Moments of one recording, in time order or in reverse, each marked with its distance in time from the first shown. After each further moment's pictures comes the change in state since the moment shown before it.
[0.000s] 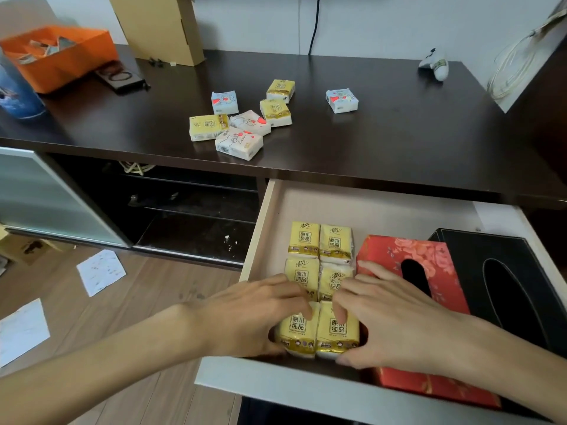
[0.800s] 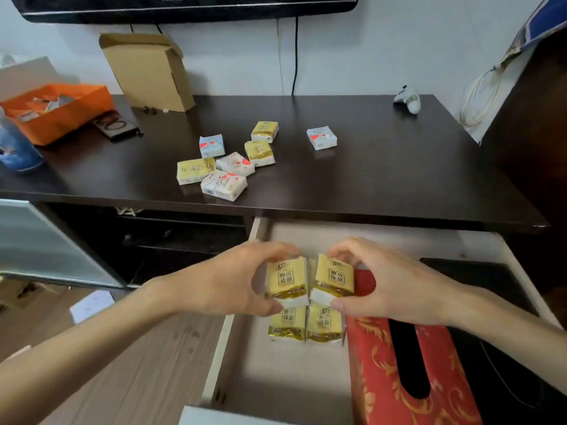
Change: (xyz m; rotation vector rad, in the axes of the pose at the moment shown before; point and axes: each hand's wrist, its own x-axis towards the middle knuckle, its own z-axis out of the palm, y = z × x) left_hand 0.038 -0.033 -0.083 -0.345 0.081 -0.289; right_hand 0.008 0.063 -0.053 0.468 0.274 0.114
